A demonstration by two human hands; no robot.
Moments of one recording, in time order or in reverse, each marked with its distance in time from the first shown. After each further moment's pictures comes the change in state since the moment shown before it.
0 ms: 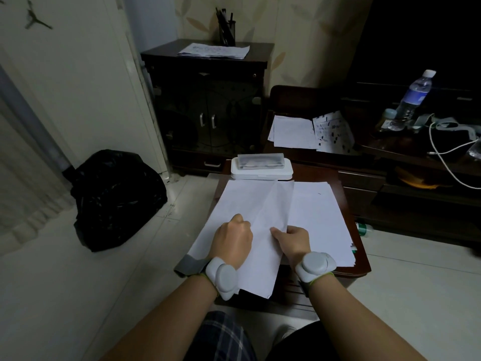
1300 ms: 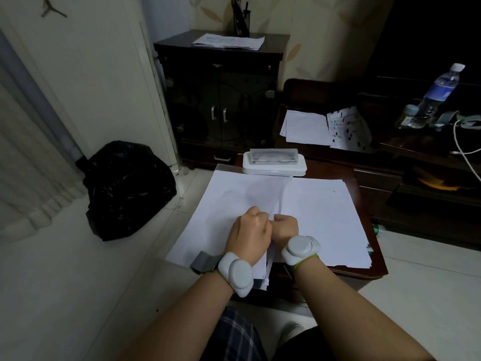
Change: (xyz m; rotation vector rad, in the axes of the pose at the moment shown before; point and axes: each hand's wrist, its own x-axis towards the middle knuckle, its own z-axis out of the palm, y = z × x) left_hand 0.001 0.014 -0.010 -0.220 0.121 -0.068; right_hand -0.001 -0.020 0.047 -0.066 -0.079 -0.090
